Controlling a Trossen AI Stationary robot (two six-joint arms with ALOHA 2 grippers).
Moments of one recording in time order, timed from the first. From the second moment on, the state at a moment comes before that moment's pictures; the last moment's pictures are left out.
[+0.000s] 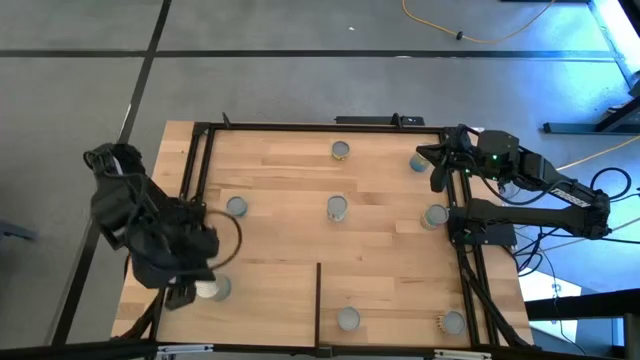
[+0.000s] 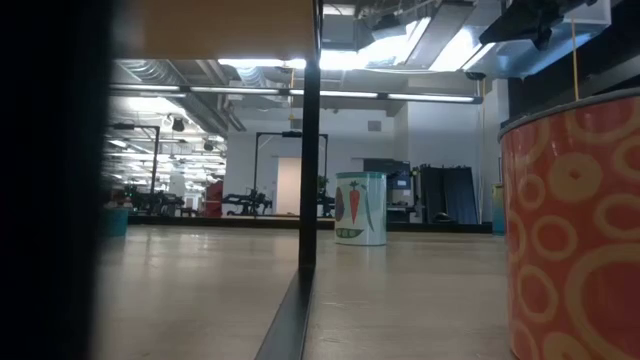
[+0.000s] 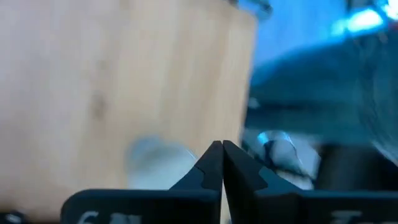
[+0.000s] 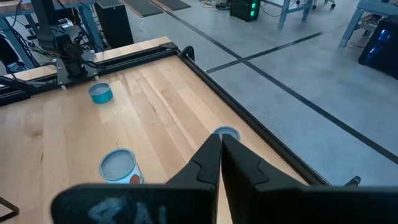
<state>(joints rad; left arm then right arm) -0.87 1.37 1.81 -1.38 -0.18 -1.12 -0.32 0.62 0.90 -0.65 0.18 0.10</state>
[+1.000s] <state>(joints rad) -0.66 1.57 1.78 -1.45 0.07 -1.16 -0.32 0.62 0.90 -0.65 0.18 0.12</state>
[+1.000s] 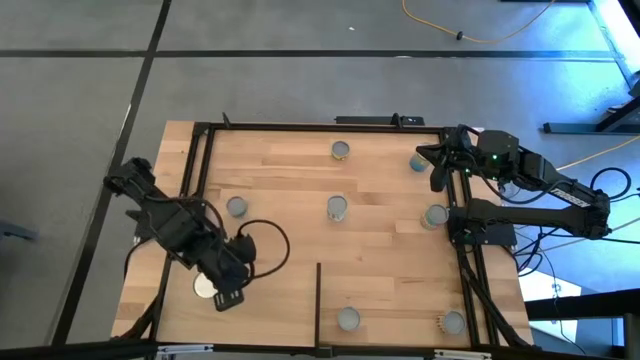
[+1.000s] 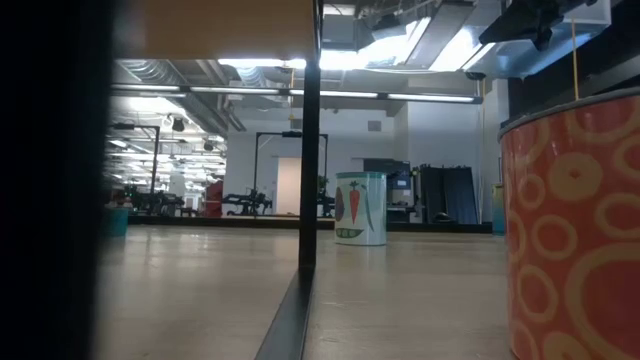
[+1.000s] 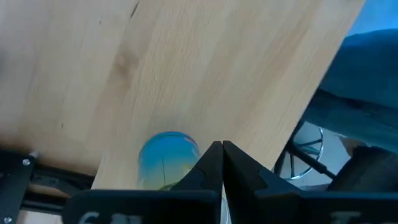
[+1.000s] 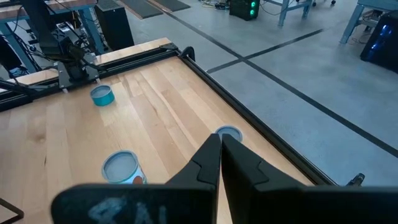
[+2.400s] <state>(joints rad) -0.72 1.59 1.78 -1.54 0.20 -1.43 -0.32 0.62 0.89 -0.64 0.18 0.07</state>
